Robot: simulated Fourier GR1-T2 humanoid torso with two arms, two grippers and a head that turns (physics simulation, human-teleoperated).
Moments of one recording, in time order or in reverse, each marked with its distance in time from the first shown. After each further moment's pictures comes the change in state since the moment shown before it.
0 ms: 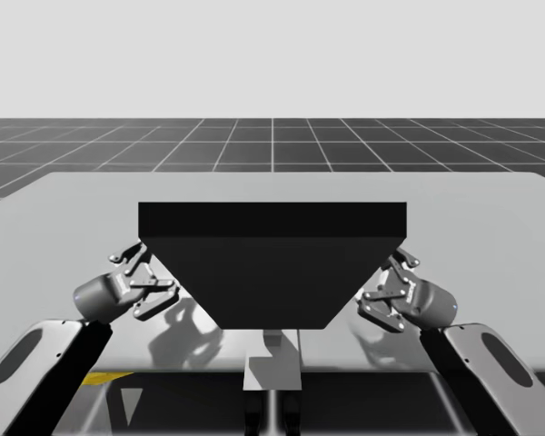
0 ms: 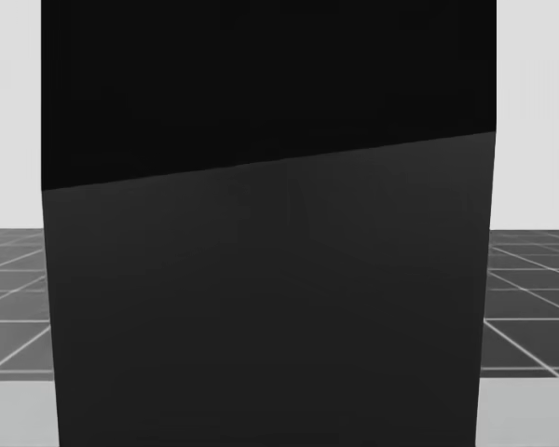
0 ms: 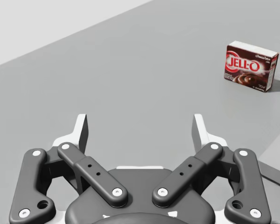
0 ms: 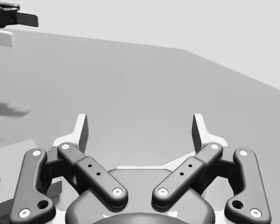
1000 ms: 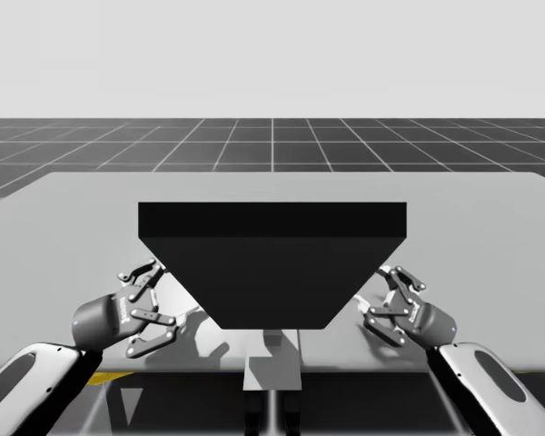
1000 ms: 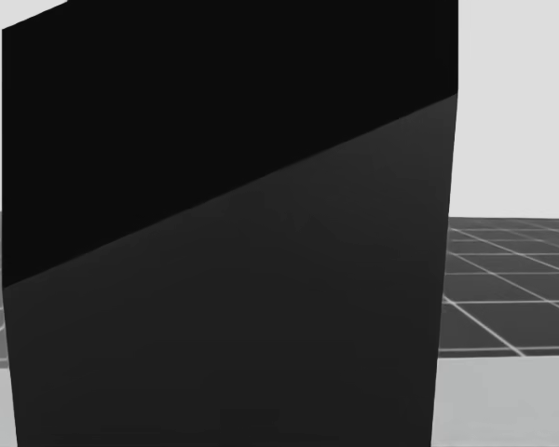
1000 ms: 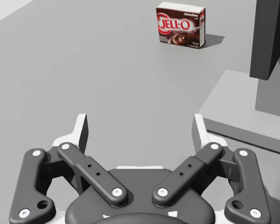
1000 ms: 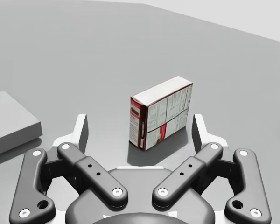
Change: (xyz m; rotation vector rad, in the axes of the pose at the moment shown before) left arm -0.007 -0.026 0.014 -0.213 0.088 -0.083; right arm -0.050 0.005 0.041 -0.128 0.075 -0.044
